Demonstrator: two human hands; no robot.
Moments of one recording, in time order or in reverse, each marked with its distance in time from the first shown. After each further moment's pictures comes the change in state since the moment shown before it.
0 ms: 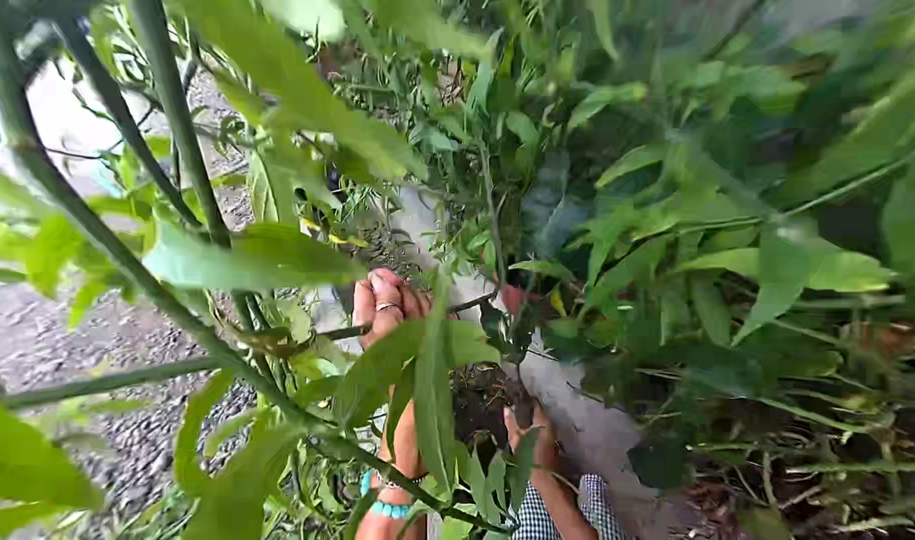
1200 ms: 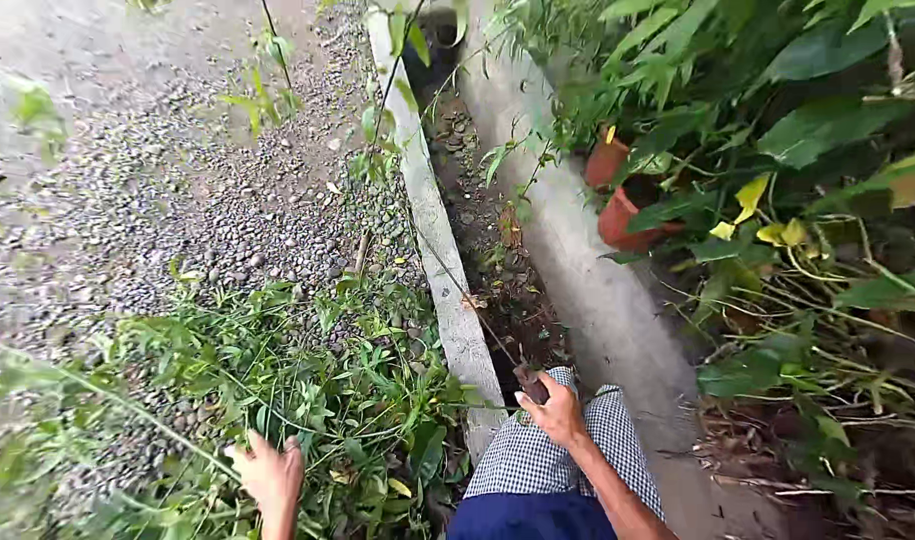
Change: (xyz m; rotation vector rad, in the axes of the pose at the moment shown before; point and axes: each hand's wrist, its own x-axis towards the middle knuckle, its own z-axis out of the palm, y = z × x) left_hand -0.324 0.145 -0.433 1.547 0.655 -0.656; right_hand -0.162 -0.002 0.002 -0.322 -0.617 -0.212
